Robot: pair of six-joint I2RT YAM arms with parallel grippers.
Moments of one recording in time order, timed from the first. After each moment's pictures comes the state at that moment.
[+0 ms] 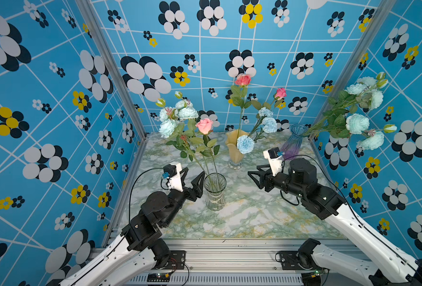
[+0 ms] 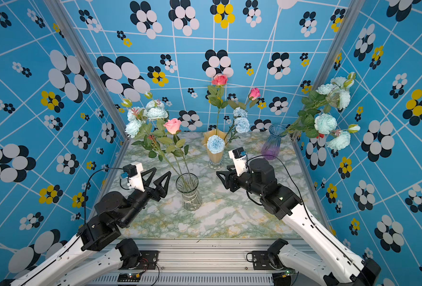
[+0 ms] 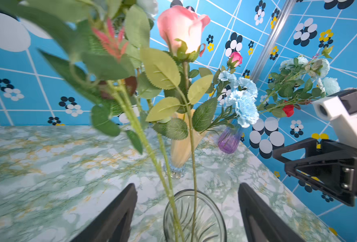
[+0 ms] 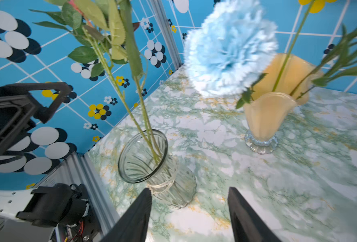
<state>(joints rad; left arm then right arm) -0.84 0.51 0.66 -0.12 -0.42 -0.29 0.69 0.99 1.04 -0.42 -0.14 0.19</state>
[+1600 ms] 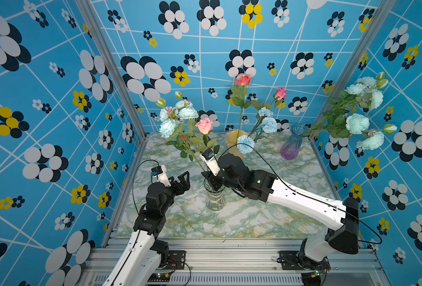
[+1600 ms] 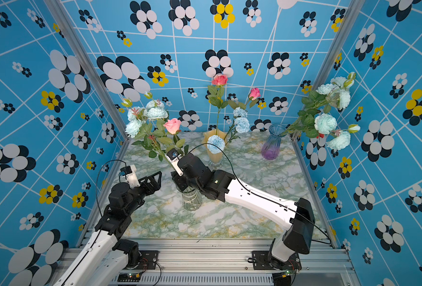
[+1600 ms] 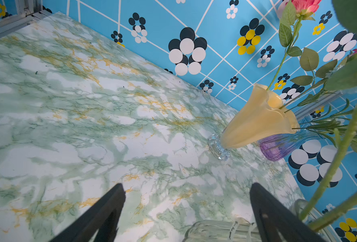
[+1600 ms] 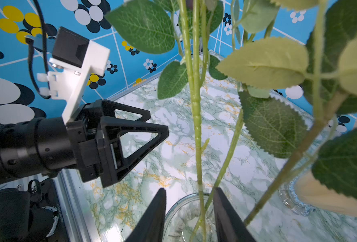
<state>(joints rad) -0.21 0.66 0.44 -0.01 0.05 -0.60 1.08 1.61 1.55 -0.44 0.22 0.06</state>
